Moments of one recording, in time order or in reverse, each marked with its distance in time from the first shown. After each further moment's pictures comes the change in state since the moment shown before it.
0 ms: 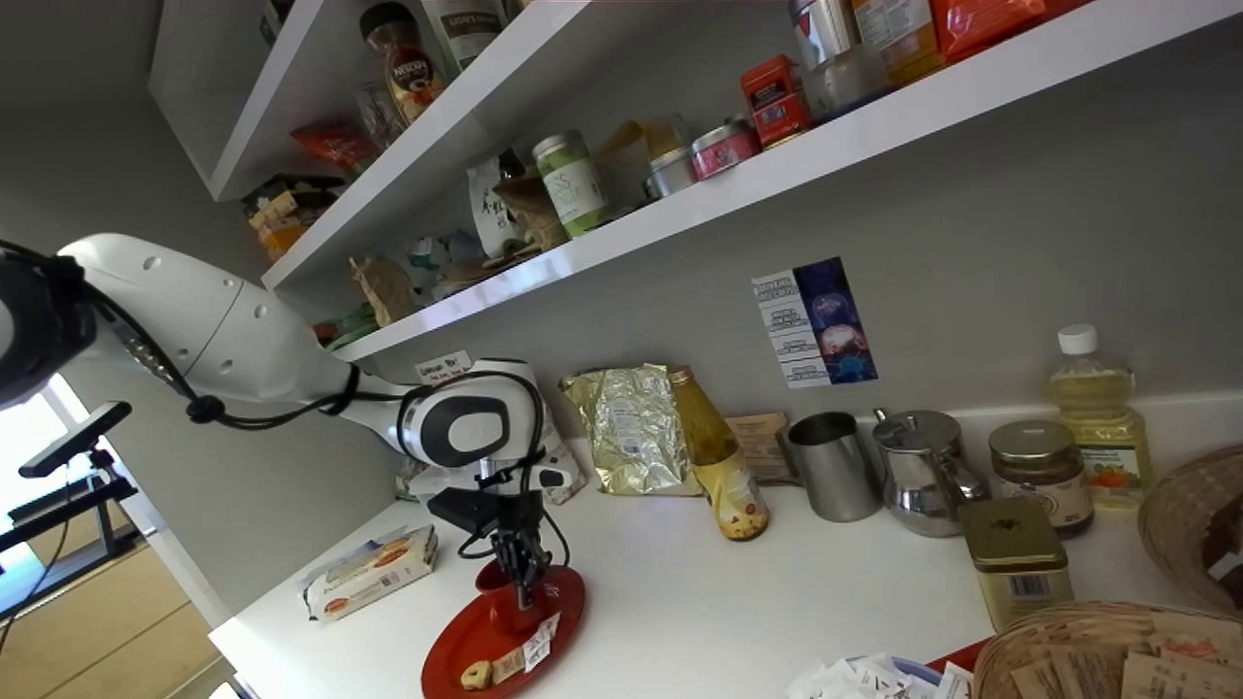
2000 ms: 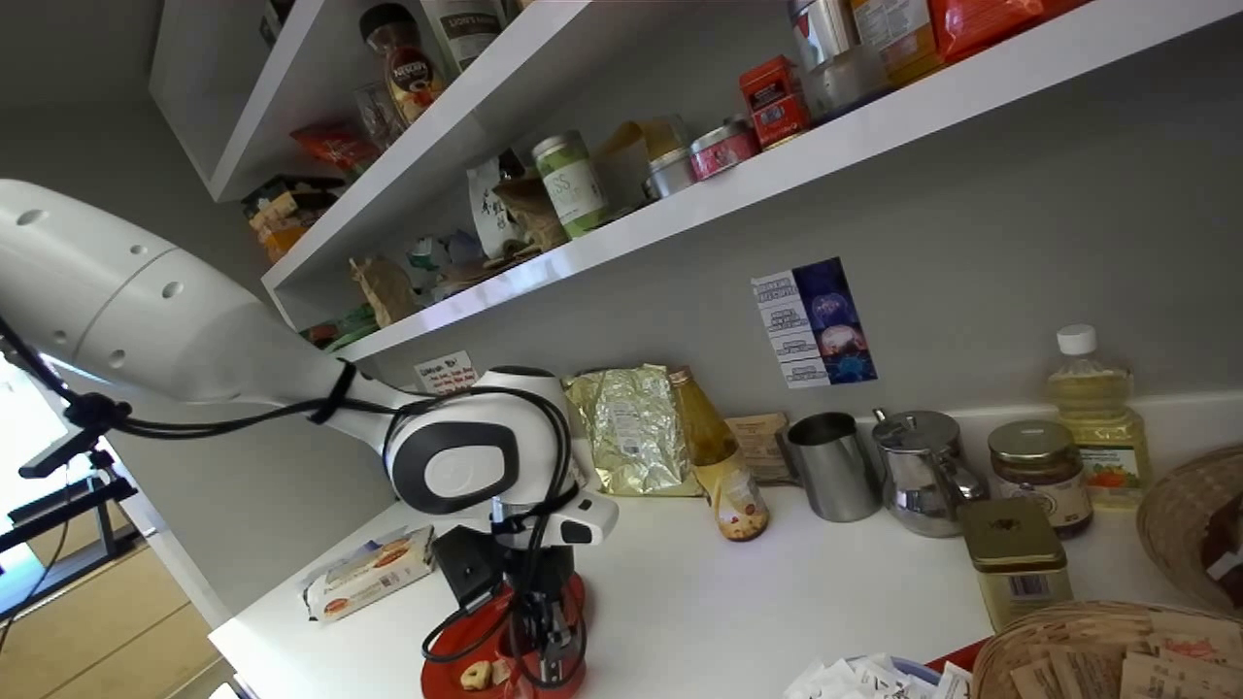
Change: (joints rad) arm -0.166 -0.155 -0.111 -0.267 0.002 0.096 -0.026
